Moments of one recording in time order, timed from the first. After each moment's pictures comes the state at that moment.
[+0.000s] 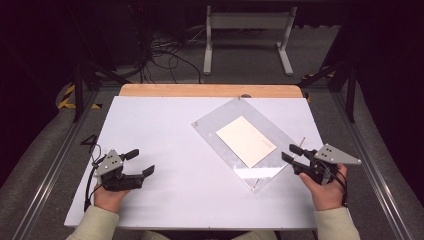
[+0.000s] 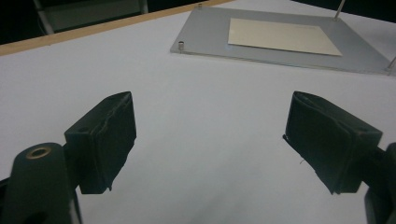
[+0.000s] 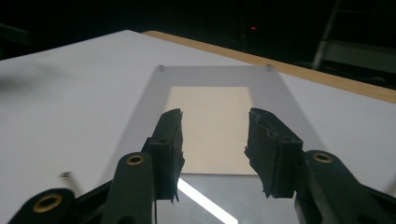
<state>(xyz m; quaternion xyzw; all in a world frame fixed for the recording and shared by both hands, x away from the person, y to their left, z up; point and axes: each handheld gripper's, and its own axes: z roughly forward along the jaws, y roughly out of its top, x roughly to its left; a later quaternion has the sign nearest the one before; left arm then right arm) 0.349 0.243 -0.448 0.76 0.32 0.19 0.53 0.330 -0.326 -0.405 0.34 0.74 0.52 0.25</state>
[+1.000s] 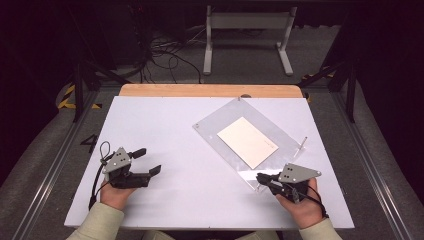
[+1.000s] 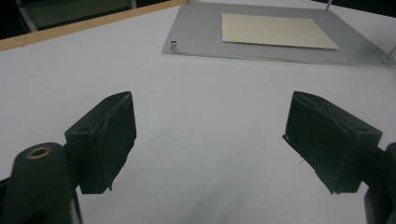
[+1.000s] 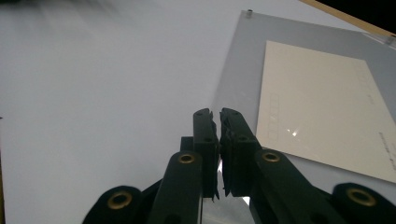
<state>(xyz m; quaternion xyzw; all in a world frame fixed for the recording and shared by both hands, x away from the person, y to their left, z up) 0.356 0.226 -0.446 0.78 0.30 0.18 0.52 0.306 -0.263 -0.425 0.25 0.84 0.45 0.19</state>
